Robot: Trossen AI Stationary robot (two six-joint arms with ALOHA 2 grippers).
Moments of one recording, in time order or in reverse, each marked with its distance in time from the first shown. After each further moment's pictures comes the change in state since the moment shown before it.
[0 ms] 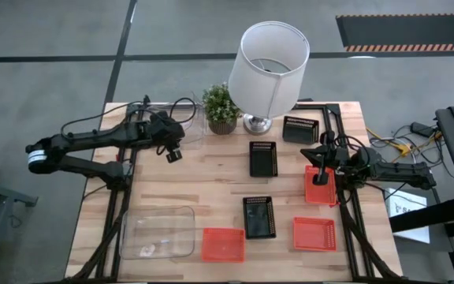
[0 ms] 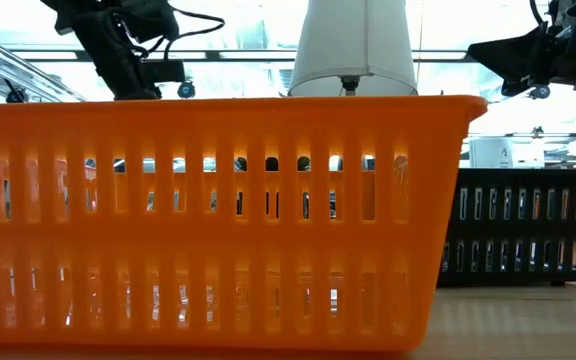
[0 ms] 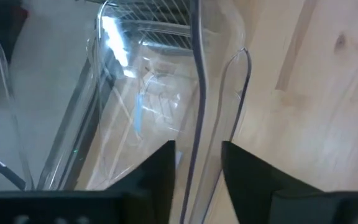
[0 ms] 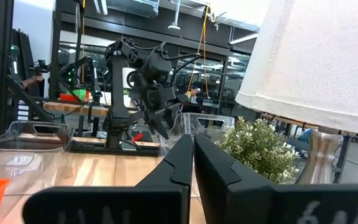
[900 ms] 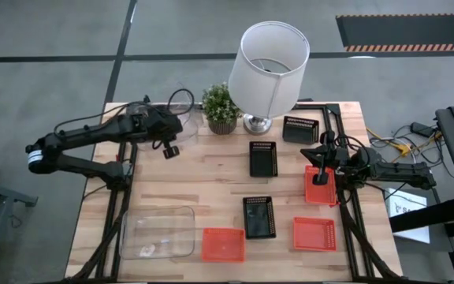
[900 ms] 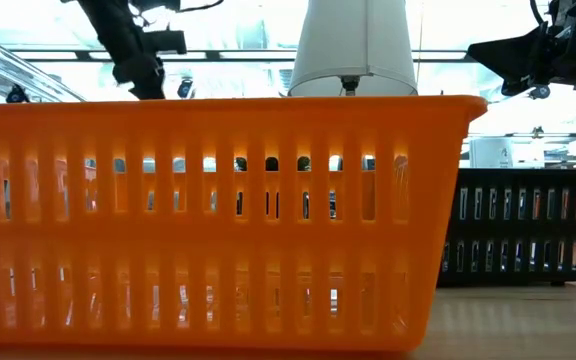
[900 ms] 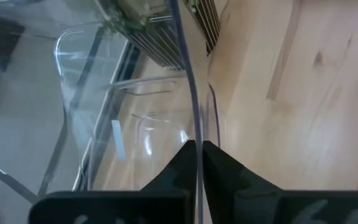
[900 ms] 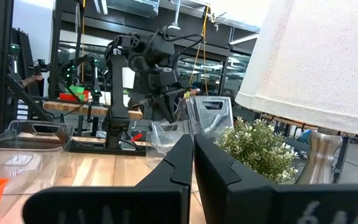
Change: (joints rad) left arm -0.001 0.001 0.189 -0.183 0.024 0.025; right arm 0.000 0.000 0.000 0.000 0.000 -0.007
